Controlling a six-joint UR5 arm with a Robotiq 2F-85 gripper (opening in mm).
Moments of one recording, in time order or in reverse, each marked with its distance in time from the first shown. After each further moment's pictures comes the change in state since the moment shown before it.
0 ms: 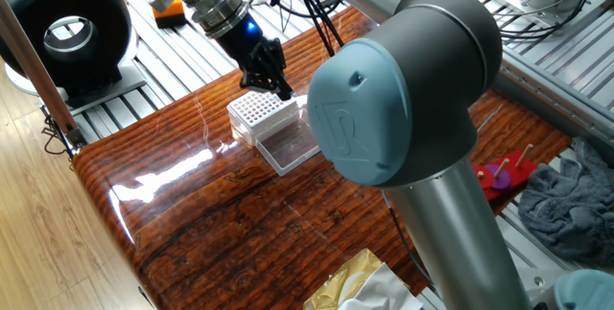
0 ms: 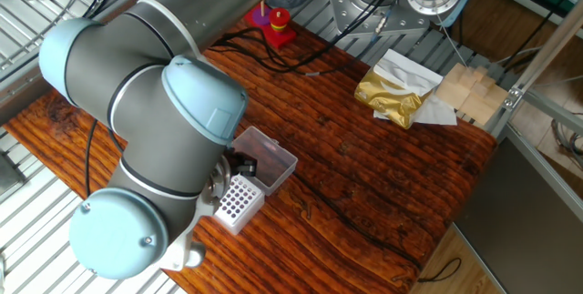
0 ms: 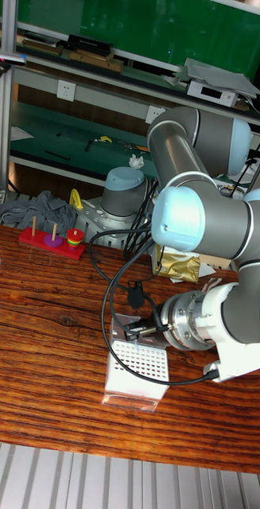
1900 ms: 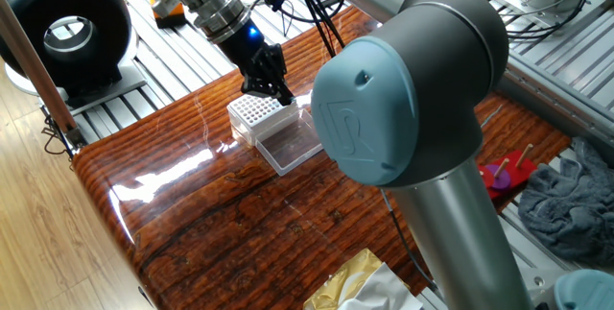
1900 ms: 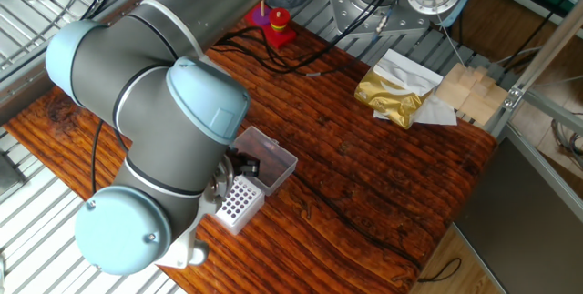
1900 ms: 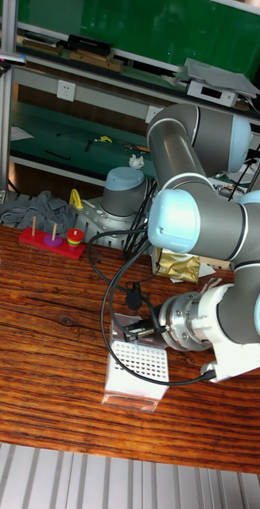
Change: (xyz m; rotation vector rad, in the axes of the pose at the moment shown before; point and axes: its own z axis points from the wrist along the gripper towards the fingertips) arm -0.002 0.003 0.007 -0.011 -0.007 -0.012
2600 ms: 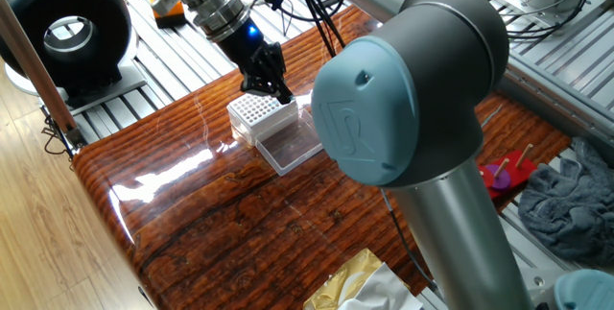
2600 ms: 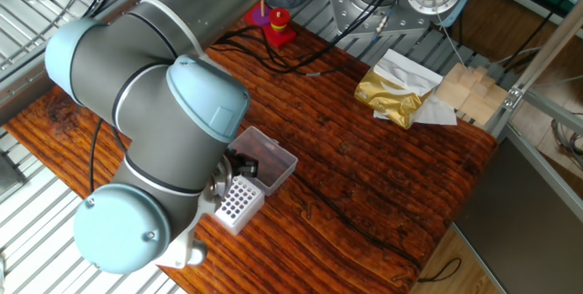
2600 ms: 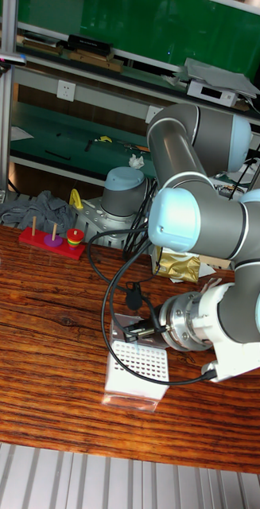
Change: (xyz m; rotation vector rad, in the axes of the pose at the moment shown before) arm -0.002 -0.004 -0.002 0.010 -0.015 0.000
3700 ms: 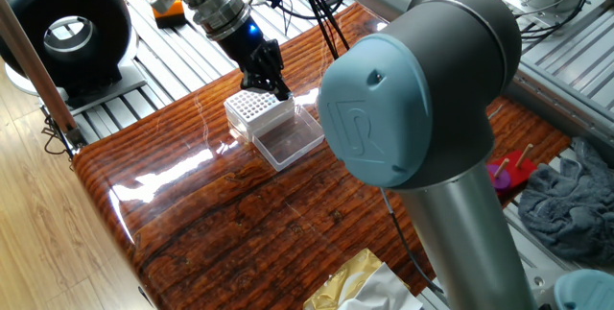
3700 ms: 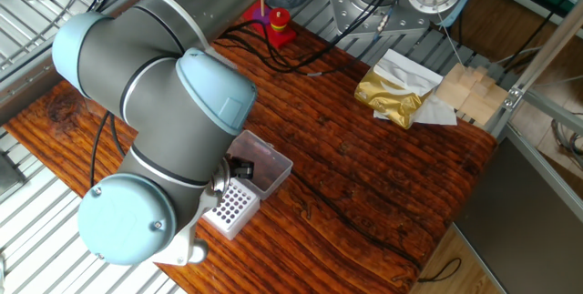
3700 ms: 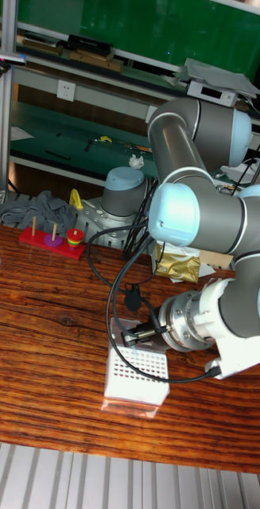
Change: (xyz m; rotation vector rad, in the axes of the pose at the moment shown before) arm -0.008 -0.008 -0.002 0.033 -0.045 -0.028
